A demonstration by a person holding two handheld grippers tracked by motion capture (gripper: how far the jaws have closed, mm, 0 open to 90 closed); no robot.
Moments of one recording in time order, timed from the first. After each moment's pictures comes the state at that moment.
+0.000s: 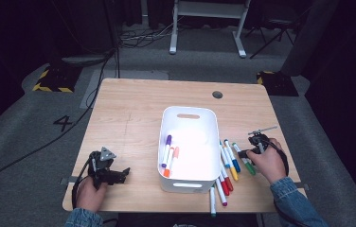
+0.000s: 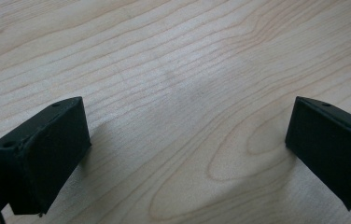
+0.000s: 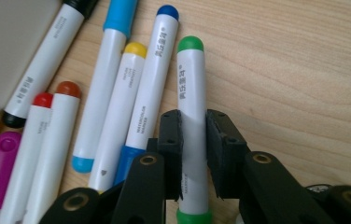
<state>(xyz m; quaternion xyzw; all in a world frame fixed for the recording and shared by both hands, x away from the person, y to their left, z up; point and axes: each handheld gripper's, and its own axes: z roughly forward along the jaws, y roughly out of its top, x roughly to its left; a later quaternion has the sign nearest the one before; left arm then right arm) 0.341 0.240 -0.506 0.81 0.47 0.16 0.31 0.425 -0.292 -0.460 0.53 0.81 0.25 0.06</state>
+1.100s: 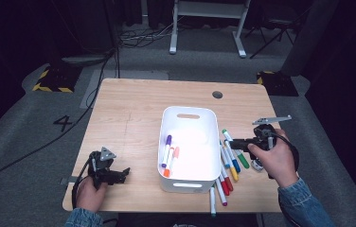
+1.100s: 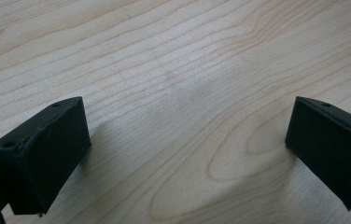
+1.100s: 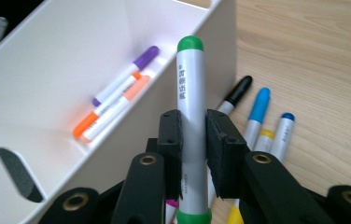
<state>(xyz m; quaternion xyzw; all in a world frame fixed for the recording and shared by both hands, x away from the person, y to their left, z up) 0.341 0.240 -0.506 0.81 0.47 0.16 0.31 0.381 -0.254 -0.356 0.43 0.81 0.40 0.04</state>
